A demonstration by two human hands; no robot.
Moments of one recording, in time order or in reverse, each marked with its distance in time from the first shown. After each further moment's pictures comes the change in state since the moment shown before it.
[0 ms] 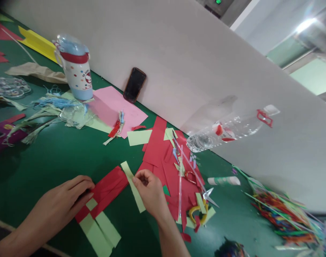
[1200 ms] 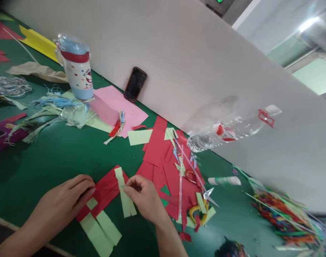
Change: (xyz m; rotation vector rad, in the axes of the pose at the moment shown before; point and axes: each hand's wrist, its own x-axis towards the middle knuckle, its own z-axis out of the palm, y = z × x) left_hand 0.003 0.004 0.002 0.109 0.069 0.015; right_hand -0.010 -0.009 0.007 0.095 -0.269 0.063
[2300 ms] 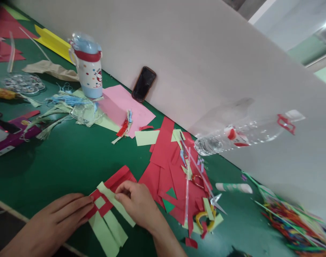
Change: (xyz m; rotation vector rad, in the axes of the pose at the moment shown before) left_hand -0.060 -0.035 0.010 0.158 0.037 0.487; right_hand 0.010 -0.019 0.030 -0.311 -0.163 -0.009
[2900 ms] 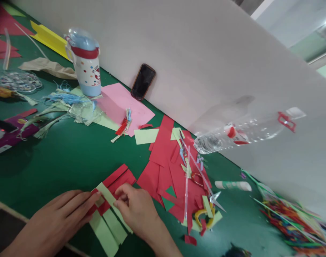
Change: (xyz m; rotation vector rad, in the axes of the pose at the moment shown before) left_hand 0.020 0.020 -0.005 0.111 -0.211 -0.147; right_hand -0.014 0.005 0.007 -0.116 0.034 0.021
